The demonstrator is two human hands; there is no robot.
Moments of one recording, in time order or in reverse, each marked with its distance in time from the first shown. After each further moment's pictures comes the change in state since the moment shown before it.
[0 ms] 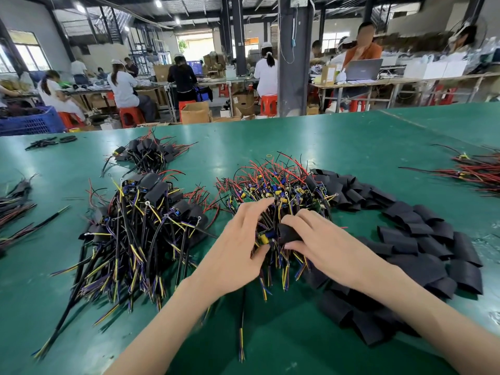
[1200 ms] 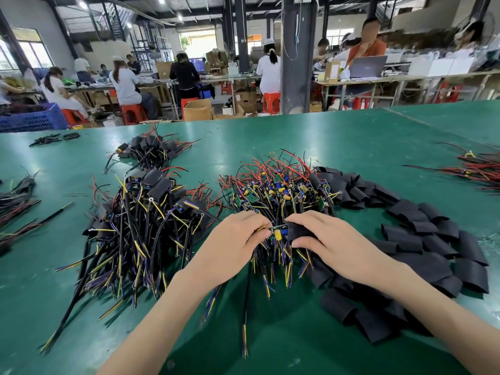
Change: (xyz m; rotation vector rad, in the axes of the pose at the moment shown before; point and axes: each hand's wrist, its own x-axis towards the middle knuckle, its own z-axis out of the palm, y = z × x) left_hand 0.006 0.001 -0.017 0.111 -0.055 -0.008; right_hand -0.005 0.004 -0.006 0.268 -0.020 0.121
